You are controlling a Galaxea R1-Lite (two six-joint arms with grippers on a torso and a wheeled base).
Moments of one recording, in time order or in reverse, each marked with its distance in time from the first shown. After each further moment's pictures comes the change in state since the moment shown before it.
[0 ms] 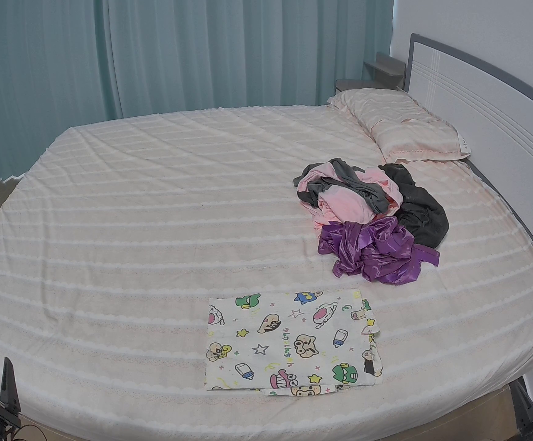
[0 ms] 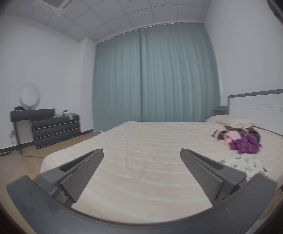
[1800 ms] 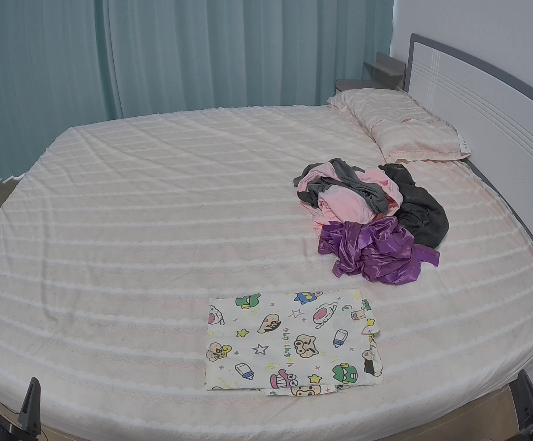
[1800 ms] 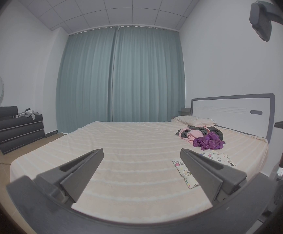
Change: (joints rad) left arm -0.006 -0.011 0.000 0.009 -0.340 -0.015; right arm -0.005 0.001 0.000 0.035 -0.148 0.033
